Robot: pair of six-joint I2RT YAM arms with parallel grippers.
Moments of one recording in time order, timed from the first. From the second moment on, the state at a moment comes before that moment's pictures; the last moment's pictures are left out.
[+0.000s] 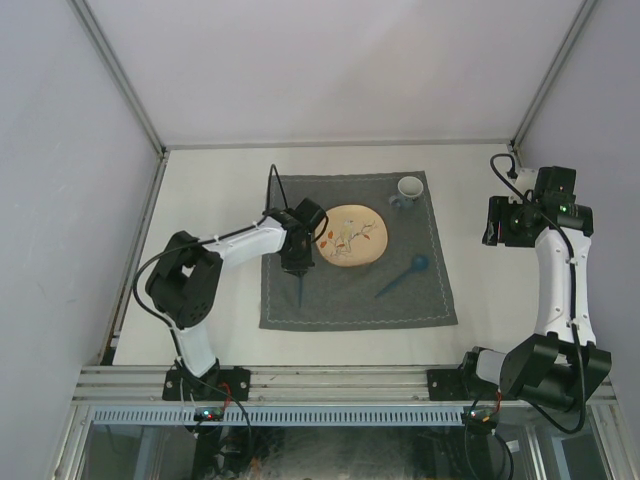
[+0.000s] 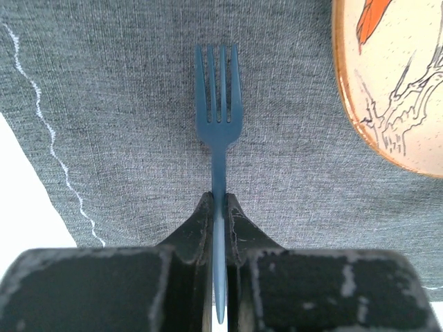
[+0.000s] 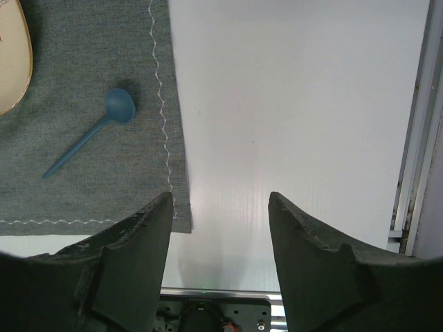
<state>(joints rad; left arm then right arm) -0.66 1.82 1.24 -0.75 -0.15 -0.70 -0.29 1.23 1.24 -1.04 -0.21 -0.18</state>
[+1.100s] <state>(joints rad) -0.59 1.70 1.30 -0.73 -0.21 -0.55 -0.20 1.23 1.26 -1.04 -0.21 -0.18</state>
